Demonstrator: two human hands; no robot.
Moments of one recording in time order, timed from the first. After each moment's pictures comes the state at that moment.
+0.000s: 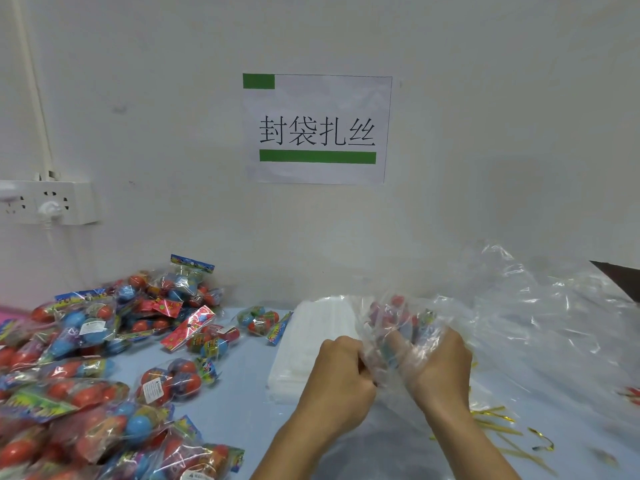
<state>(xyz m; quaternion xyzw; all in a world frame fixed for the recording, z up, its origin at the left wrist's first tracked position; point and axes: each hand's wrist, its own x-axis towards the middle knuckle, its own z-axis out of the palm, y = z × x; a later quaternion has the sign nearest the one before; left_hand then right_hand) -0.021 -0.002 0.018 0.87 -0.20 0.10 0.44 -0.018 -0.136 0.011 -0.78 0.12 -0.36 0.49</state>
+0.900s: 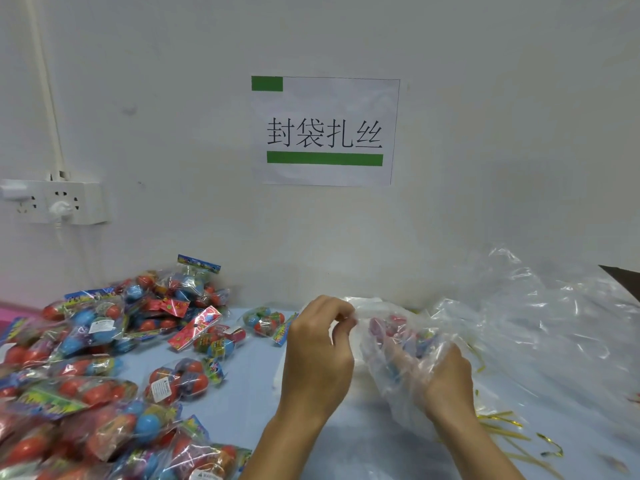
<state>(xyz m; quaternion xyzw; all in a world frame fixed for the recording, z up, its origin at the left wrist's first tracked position) -0.014 0.020 0.032 0.75 -0.22 0.41 0.47 -0.020 -0.139 -0.001 -0.82 0.17 -0.23 0.49</state>
